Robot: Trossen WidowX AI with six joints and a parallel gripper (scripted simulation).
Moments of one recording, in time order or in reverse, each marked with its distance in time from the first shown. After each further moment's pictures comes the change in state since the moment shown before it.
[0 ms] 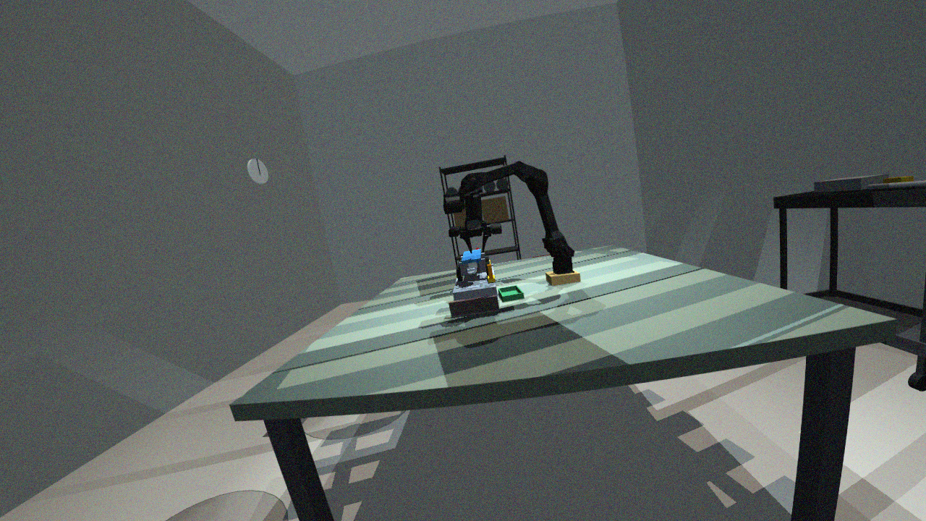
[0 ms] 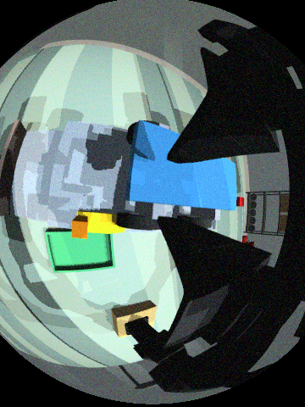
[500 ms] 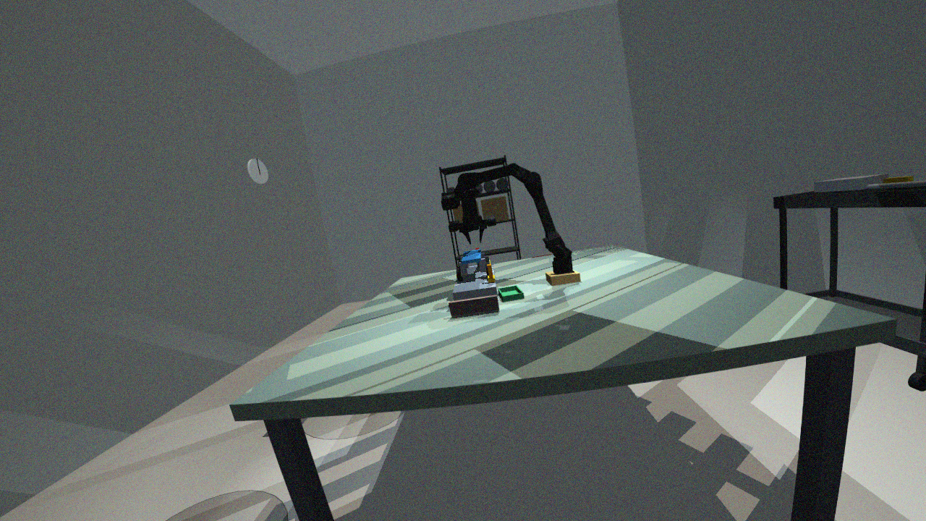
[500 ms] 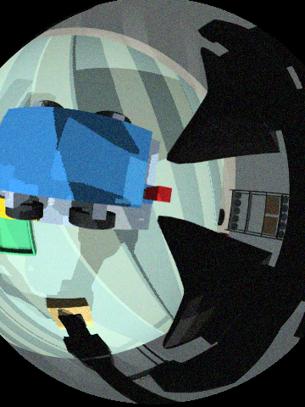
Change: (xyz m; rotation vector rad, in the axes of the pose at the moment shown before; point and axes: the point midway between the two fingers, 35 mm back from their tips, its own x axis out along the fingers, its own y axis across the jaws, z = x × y) arm -0.002 -0.016 -0.132 -0.036 0.125 0.069
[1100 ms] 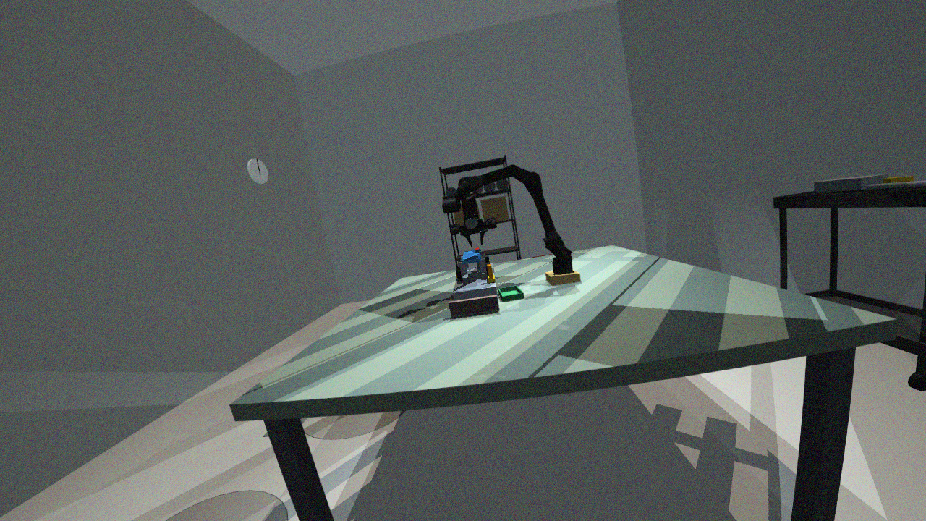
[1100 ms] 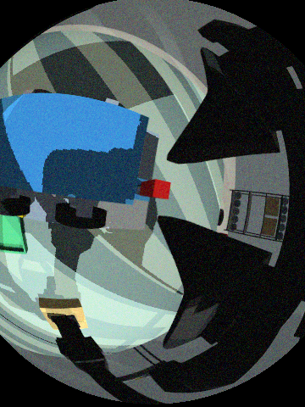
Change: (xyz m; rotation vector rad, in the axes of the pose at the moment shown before) arm 0.016 0.002 -0.011 -0.014 0.009 0.015
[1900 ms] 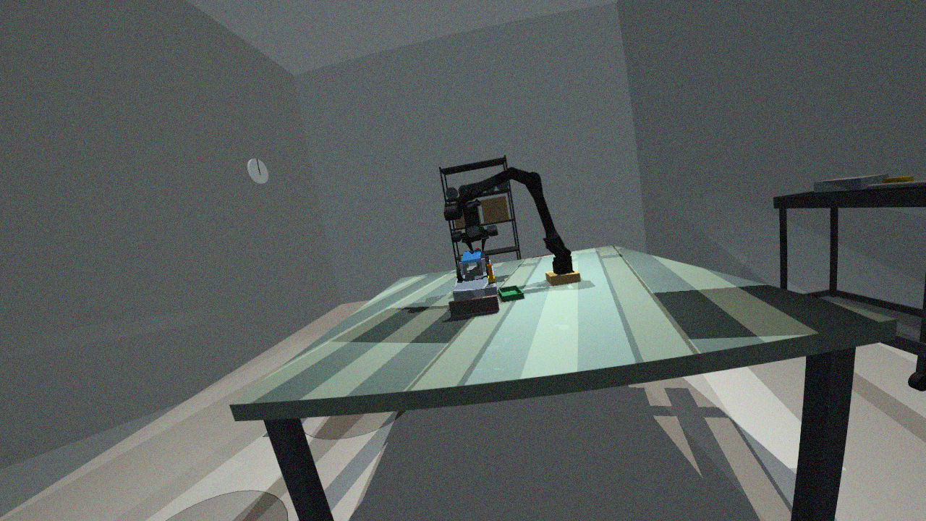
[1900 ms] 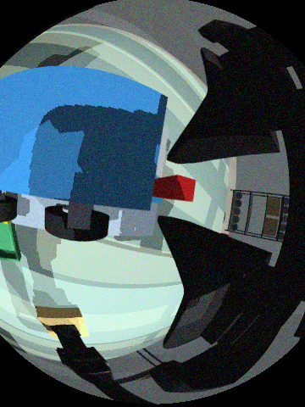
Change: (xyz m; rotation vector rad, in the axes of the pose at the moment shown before) arm 0.031 0.000 0.000 0.001 0.001 -0.001
